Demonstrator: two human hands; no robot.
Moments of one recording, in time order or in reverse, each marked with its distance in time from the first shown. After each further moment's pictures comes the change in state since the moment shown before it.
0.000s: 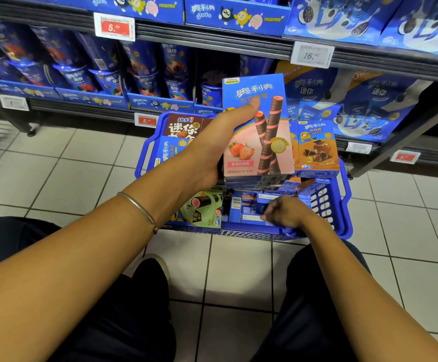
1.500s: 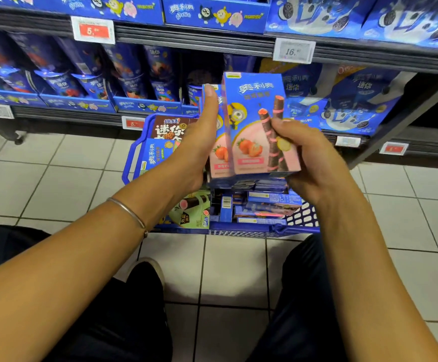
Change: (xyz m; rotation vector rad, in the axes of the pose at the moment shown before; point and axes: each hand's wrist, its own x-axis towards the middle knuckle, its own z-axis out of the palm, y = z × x) left_hand 0.012 -0.005 0.013 0.022 0.236 -0.068; right_hand -0.104 -0.097 -0.085 1.397 0.172 -0.413
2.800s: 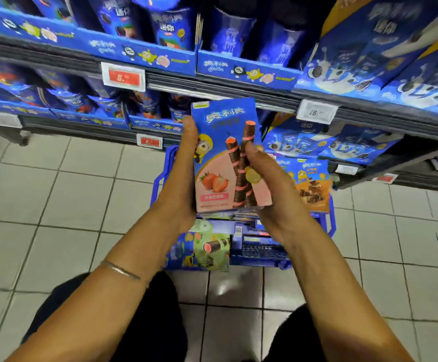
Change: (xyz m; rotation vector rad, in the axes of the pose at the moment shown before) left_hand -0.011 0.111 -0.072 -0.440 -0.232 0.000; right_hand 0.049 -0.072 0.144 -0.140 -0.054 0.184
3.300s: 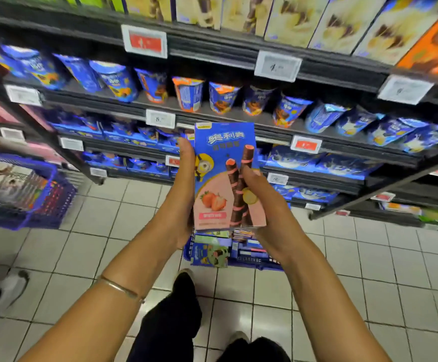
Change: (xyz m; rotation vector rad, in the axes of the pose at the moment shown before) left_hand -0.209 0.233 0.209 0.147 0.067 0.049; right_hand -0.190 -0.278 0.115 0.041 -0.103 0.054
